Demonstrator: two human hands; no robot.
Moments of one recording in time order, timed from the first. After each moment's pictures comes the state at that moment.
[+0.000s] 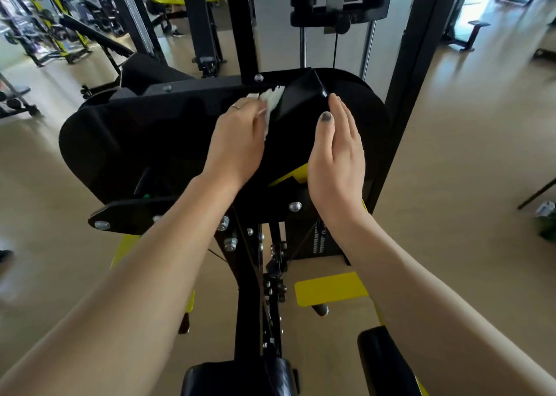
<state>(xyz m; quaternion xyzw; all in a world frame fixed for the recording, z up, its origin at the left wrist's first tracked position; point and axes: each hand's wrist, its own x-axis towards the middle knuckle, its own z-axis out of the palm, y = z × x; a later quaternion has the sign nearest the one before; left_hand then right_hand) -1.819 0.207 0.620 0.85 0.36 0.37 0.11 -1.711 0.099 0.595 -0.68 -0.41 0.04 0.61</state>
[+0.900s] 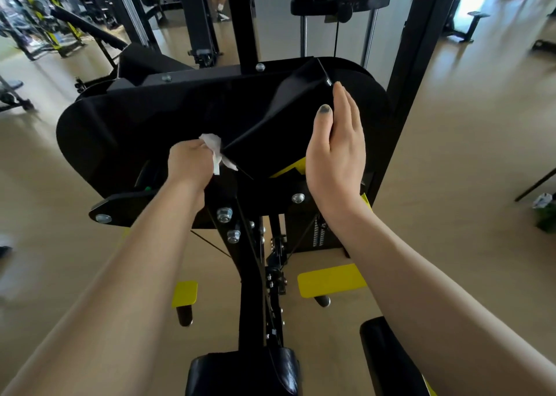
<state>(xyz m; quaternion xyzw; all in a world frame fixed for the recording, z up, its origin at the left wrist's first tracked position) -1.877 0.226 0.588 0.61 0.59 0.32 0.42 -1.718 0.108 0.589 -0.68 -0.39 0.01 0.62</state>
